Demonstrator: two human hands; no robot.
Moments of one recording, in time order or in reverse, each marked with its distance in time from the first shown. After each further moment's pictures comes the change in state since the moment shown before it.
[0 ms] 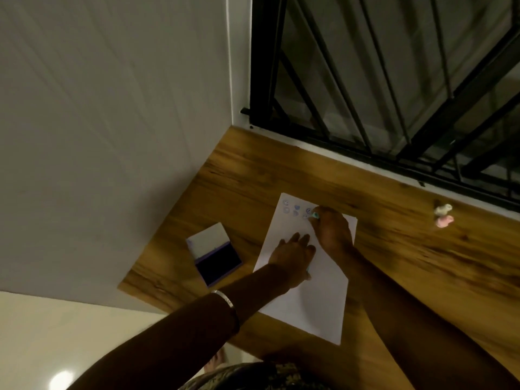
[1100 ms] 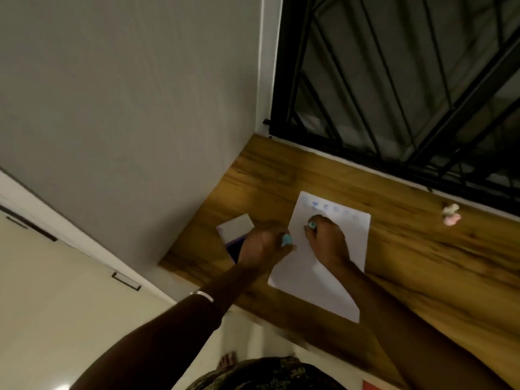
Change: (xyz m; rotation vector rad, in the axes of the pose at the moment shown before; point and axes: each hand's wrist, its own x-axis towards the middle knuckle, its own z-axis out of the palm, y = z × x) left_hand -0.102 -0.067 -0.005 -0.464 0.564 -0.113; right_hand -0.081 -0.064 0.001 0.115 0.083 -0.073
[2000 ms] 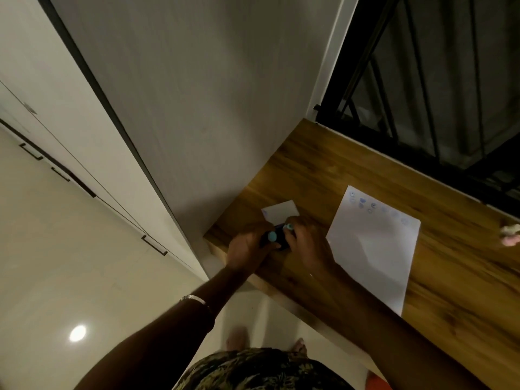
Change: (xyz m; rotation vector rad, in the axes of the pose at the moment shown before) left_hand -0.079 -0.106 -0.031 0.057 0.207 -0.153; right_hand -0.032 -0.108 0.079 -0.056 -0.229 -0.303
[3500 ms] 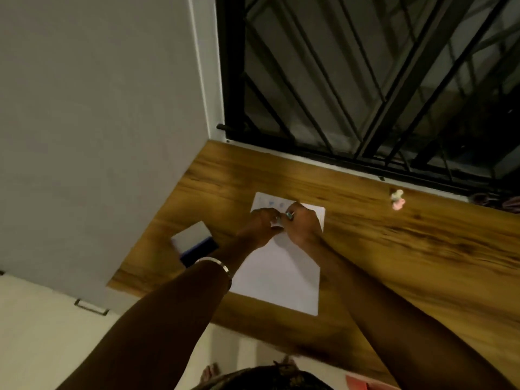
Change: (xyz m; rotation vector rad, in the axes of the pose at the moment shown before) left_hand 0.119 0.197 0.099 -0.050 -0.479 0.049; right_hand -0.014 0.155 -0.116 0.270 0.220 0.522
